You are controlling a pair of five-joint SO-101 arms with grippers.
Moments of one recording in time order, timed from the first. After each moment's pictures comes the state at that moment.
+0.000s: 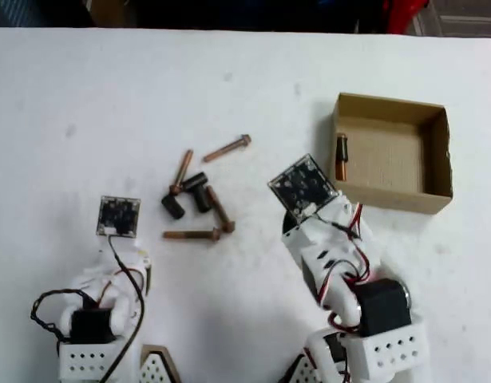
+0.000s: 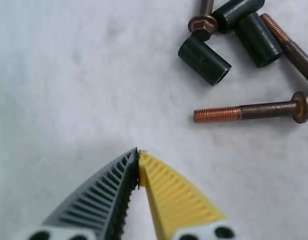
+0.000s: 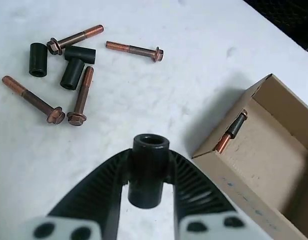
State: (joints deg) left arm -7.7 -104.2 97.1 68.4 -4.4; right arm -17.9 -70.8 47.9 72.4 25.5
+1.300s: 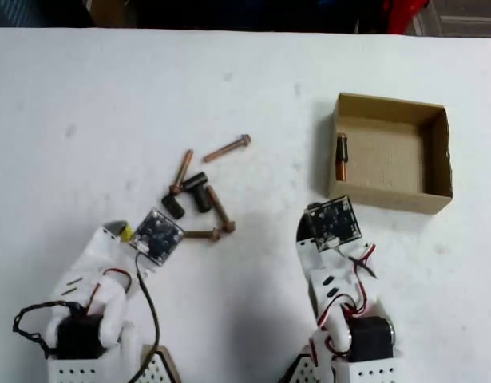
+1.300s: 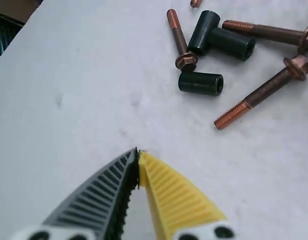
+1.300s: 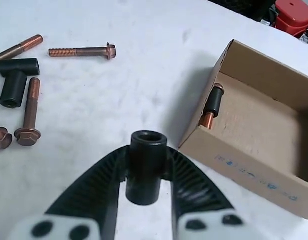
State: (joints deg) left arm -7.7 -104.3 85.1 70.4 -41.5; right arm -9.6 -102.4 82.0 58.9 18.2
